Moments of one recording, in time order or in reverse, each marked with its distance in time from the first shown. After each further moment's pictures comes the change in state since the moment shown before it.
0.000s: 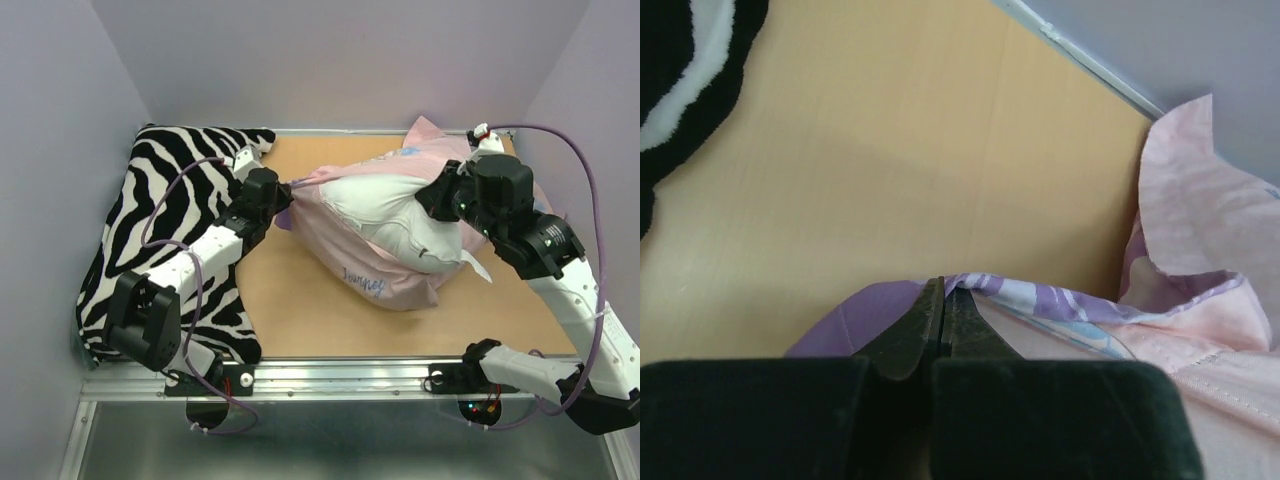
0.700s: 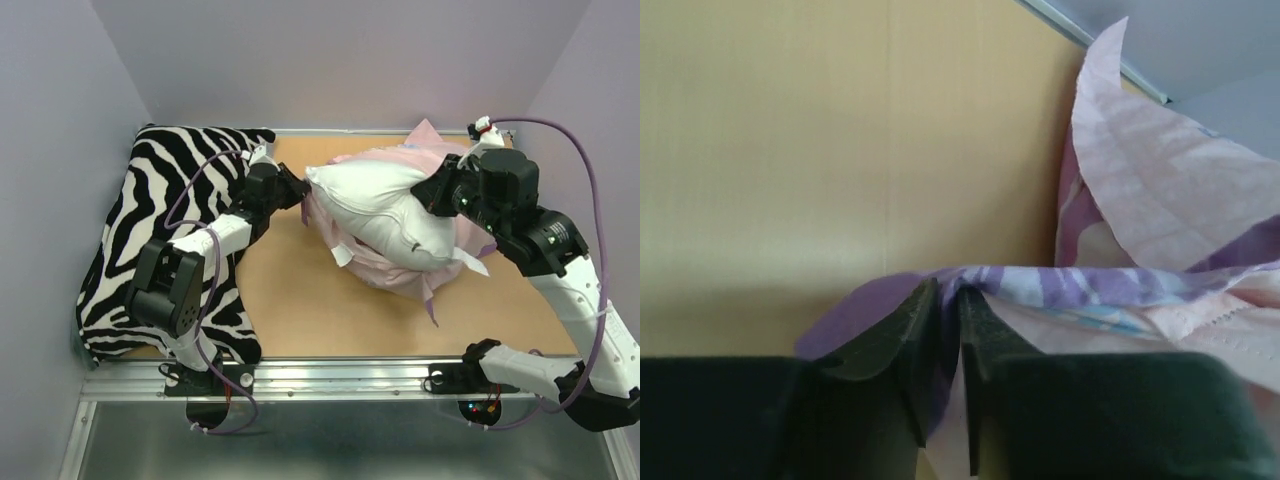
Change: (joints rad) left arm 0.061 0.208 0.026 0.252 0.360 -0.013; right arm -0.002 0.025 0.081 -0.017 -0.040 0.004
